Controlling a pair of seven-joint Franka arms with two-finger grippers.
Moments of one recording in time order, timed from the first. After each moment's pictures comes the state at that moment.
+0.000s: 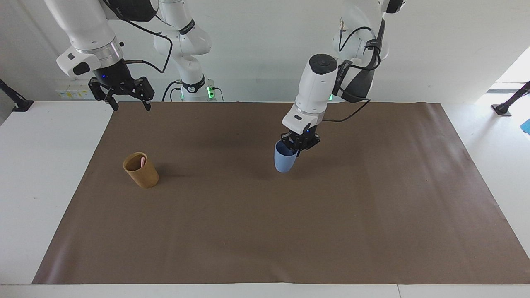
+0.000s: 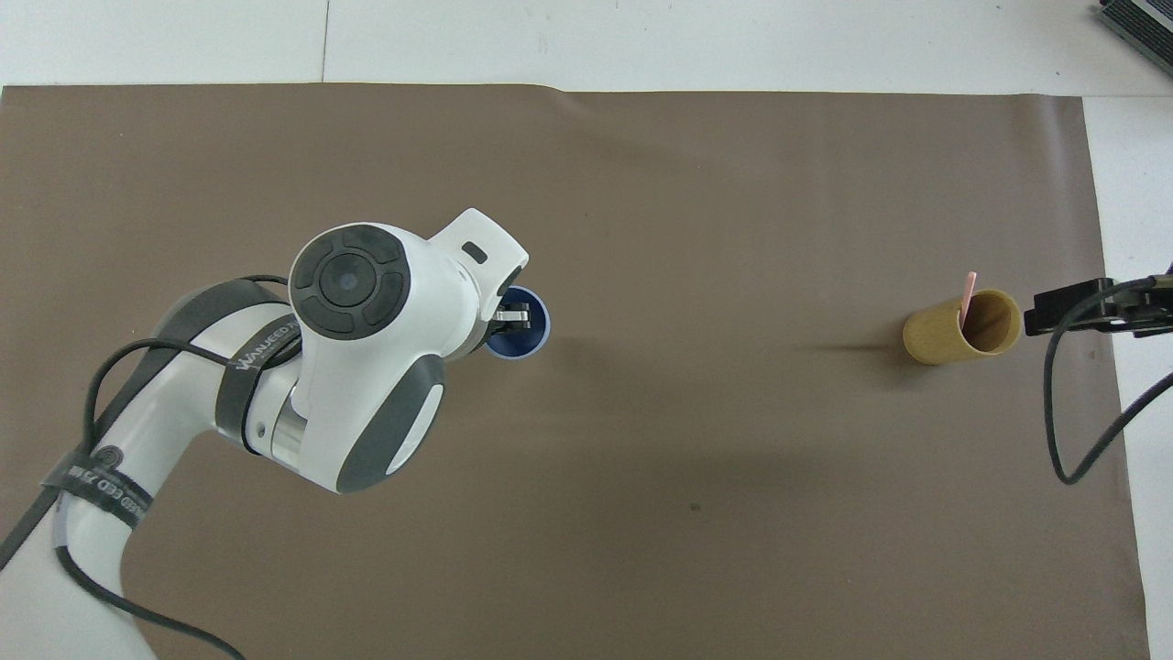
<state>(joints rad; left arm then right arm) -0.56 0.27 -0.08 -1.70 -0.02 2.12 -0.64 0.04 -0.07 -0.07 -1.66 -0.03 1.64 -0.07</state>
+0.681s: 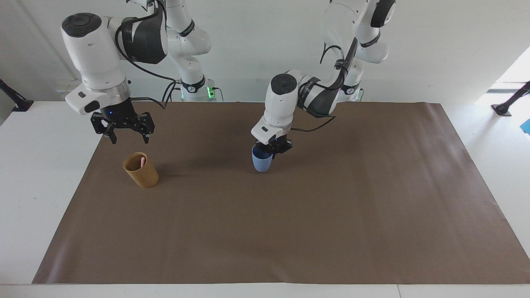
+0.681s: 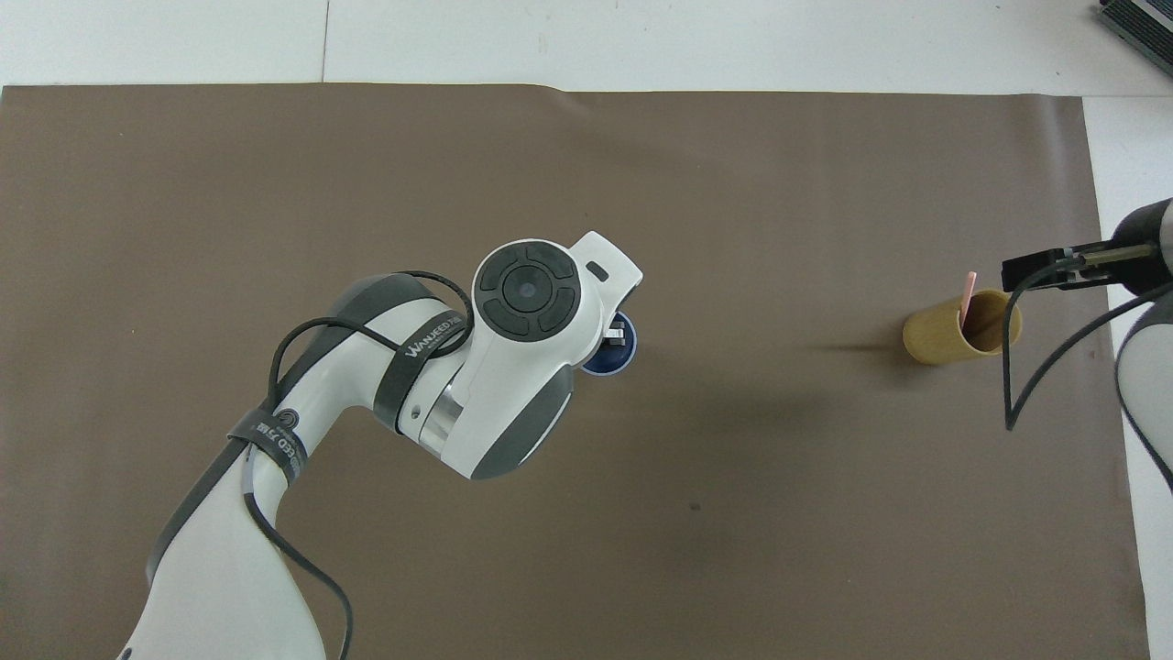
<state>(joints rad) -0.66 0.40 -0.08 -1.67 -0.02 2.10 -0.65 0.05 0.08 -0.07 -1.69 -0.11 1.85 -0.08</state>
